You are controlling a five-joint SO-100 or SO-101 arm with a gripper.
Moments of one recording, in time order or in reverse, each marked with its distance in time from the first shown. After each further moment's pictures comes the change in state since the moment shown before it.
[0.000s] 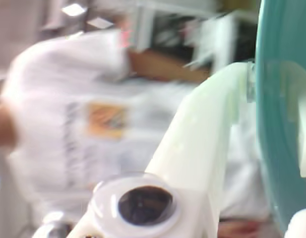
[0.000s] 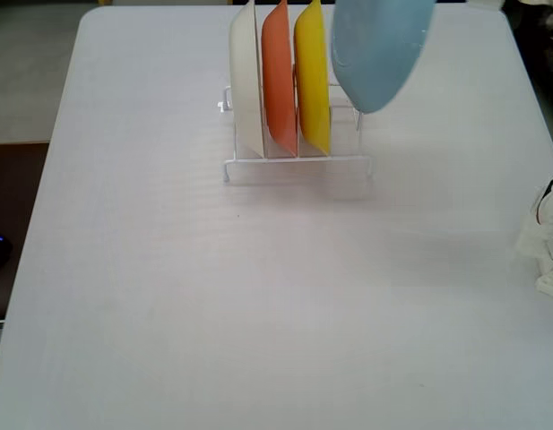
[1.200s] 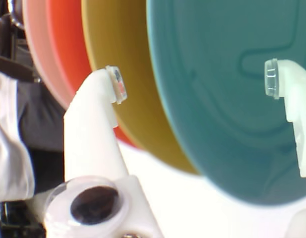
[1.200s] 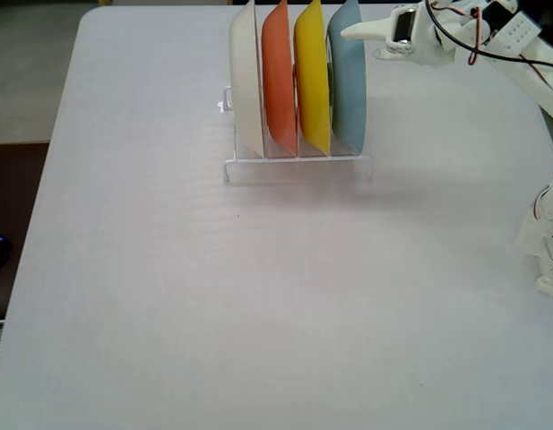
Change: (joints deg) arm 9.0 -6.2 41.8 -12.0 -22.1
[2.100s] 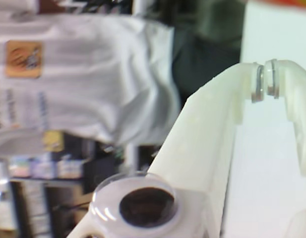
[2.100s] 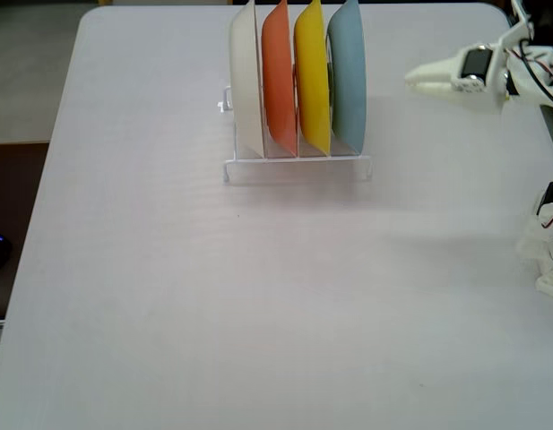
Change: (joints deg) arm -10.8 43.8 37.3 -10.9 17.2
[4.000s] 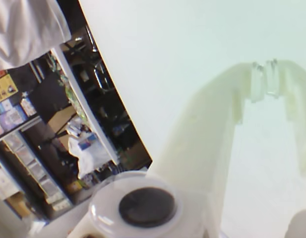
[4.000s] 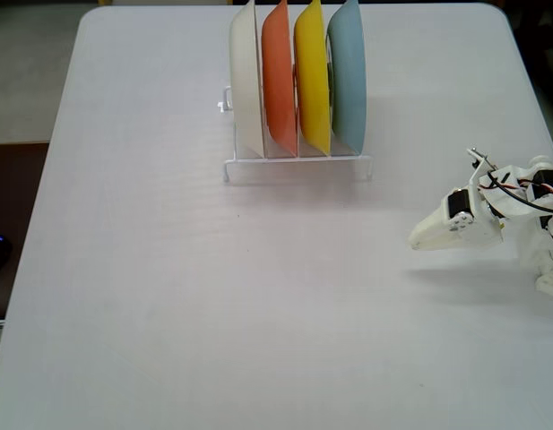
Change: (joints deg) arm -24.8 40.3 65.0 -4.3 27.1
